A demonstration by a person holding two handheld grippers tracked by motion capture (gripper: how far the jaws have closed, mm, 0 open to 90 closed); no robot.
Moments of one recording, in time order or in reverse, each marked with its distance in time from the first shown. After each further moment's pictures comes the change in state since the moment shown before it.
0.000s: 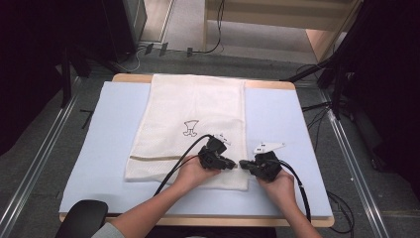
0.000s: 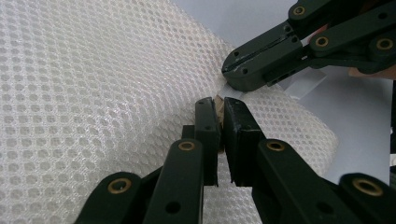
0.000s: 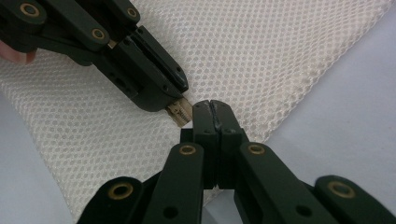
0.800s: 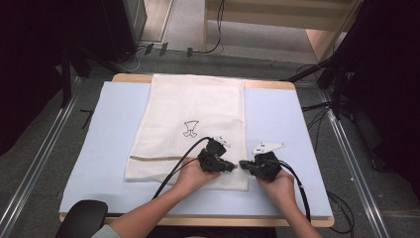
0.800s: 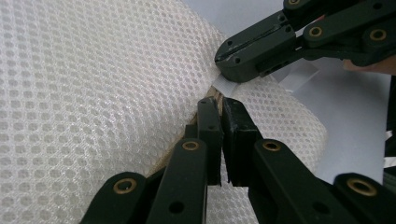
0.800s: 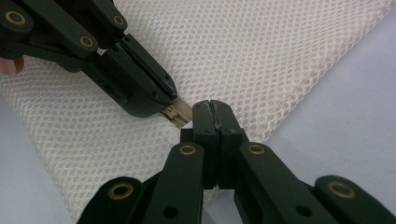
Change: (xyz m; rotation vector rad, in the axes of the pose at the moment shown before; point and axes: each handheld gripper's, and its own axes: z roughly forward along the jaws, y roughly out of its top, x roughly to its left) left arm -0.007 -0.006 -0.001 0.004 0.018 -0.009; right arm 0.001 0.000 0.000 0.005 -0.007 -0.015
